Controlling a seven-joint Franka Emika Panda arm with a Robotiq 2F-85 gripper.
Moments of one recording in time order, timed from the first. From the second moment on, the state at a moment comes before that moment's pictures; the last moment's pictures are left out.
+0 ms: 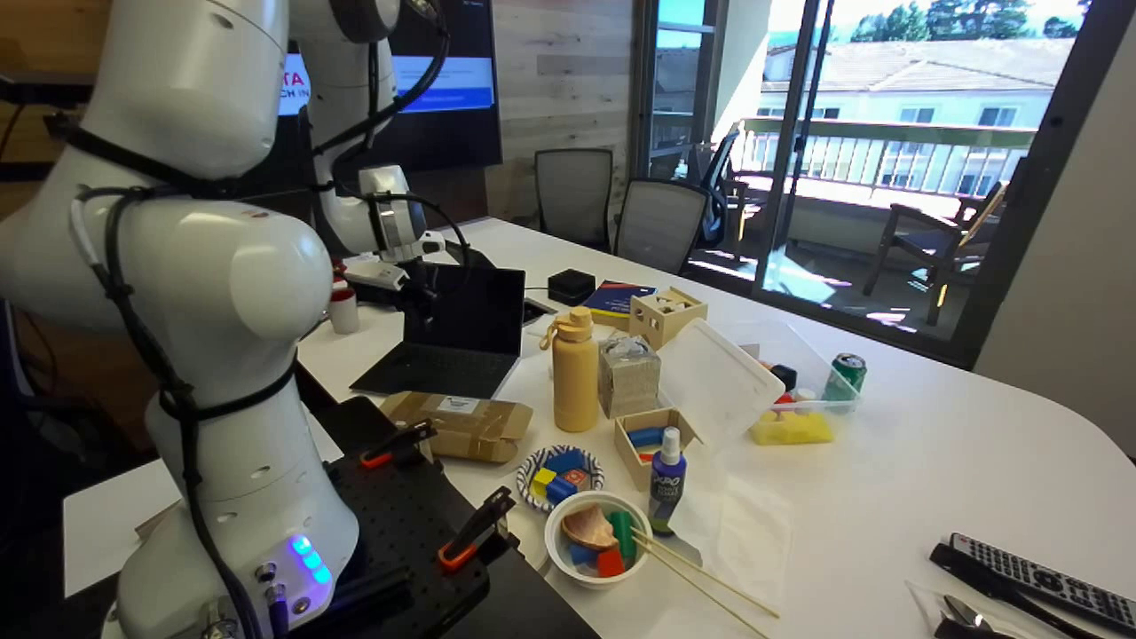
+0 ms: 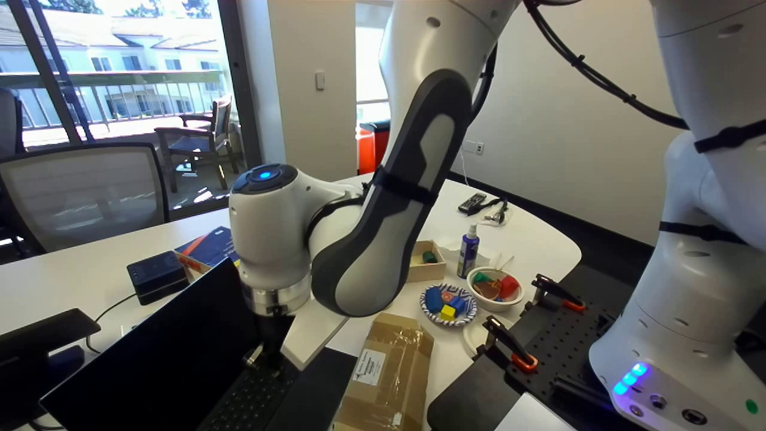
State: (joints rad) arm 0.58 0.56 0.21 -2.16 -0.43 2.76 0.82
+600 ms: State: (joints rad) arm 0.68 0.78 0.15 -1.94 -0.24 2.76 0.63
